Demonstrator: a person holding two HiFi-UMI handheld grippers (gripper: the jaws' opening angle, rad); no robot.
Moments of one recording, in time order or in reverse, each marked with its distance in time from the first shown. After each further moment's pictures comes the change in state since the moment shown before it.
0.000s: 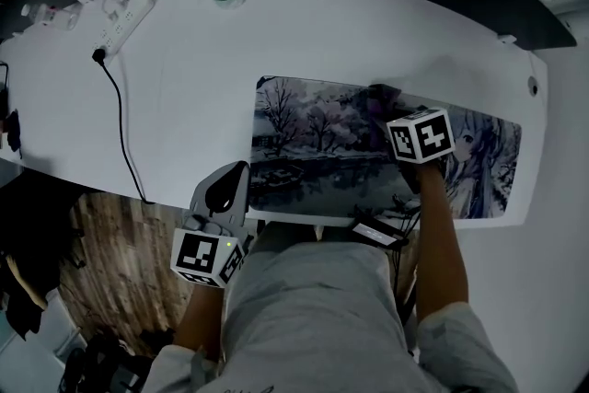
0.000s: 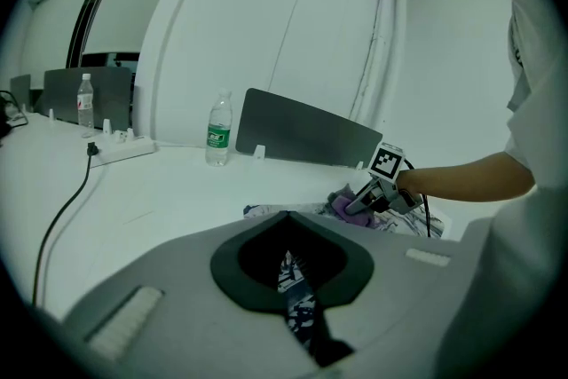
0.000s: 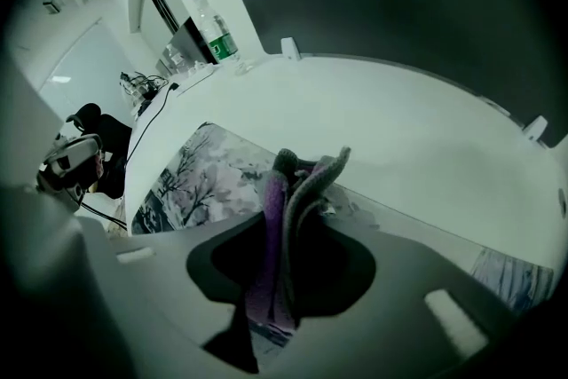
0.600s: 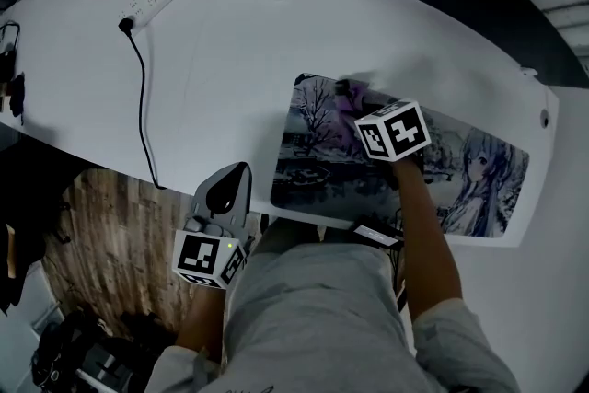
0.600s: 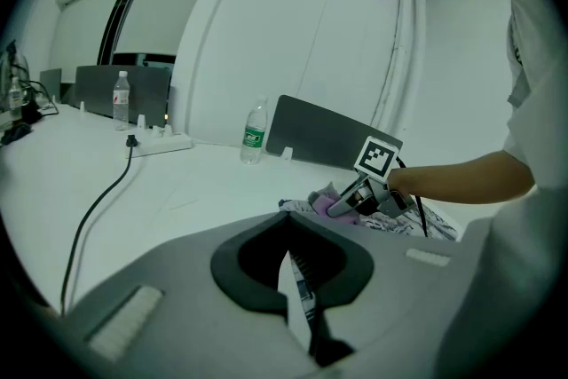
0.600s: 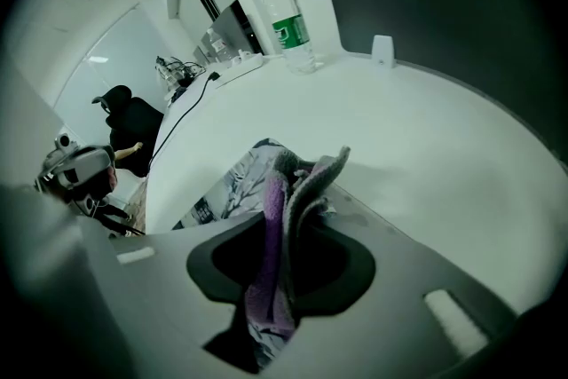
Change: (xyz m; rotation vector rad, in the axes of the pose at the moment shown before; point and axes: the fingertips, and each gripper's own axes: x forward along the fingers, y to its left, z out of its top) left arm -0.038 0.050 -0.013 -0.081 -0.026 0.105; right arm 0.054 0.119 0.062 -0.182 0.033 0.148
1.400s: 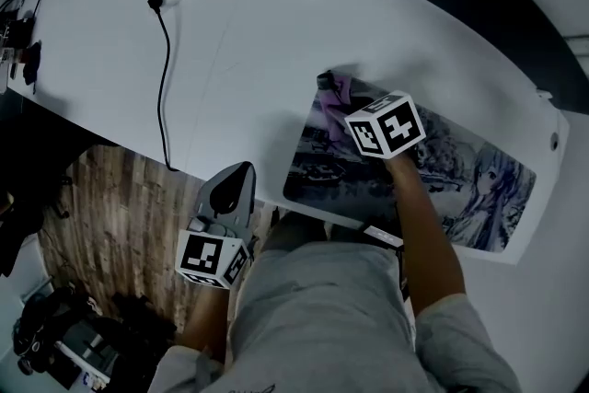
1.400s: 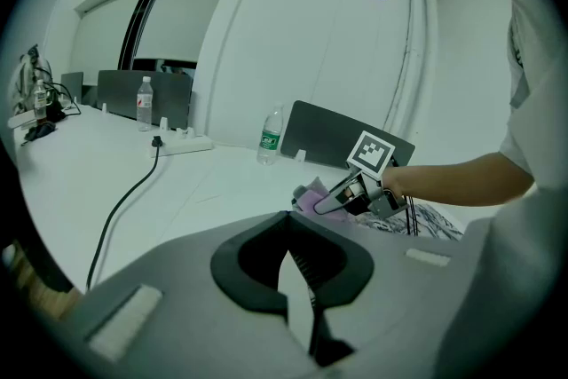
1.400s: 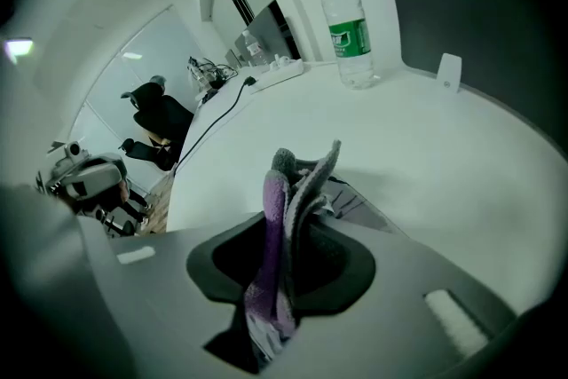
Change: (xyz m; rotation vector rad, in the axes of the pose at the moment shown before) left arm -0.030 0.015 -0.005 -0.036 -0.026 0.091; right arm 0.024 0.063 0.040 -0.134 -0.040 0.135
